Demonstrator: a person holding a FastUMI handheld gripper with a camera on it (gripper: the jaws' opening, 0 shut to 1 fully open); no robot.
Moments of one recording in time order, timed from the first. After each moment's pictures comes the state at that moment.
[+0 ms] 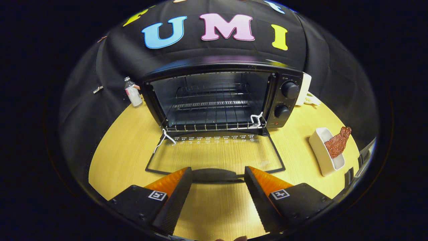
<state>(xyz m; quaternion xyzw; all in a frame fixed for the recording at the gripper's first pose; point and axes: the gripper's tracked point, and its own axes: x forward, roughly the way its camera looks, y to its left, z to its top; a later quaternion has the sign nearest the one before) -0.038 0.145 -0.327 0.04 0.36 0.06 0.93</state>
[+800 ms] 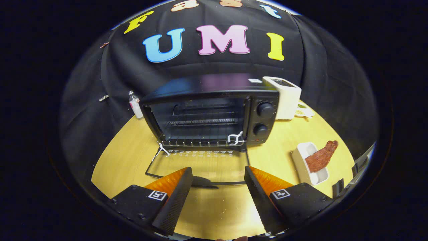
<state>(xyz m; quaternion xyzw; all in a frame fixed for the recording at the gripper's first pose) -0.044 0.064 -0.266 0.05 0.29 0.07 0.95</state>
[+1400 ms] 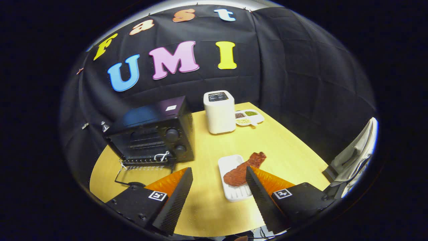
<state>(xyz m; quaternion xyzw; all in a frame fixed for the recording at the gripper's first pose) -0.039 -0.157 -0.256 0.11 0.25 -0.05 0.96</state>
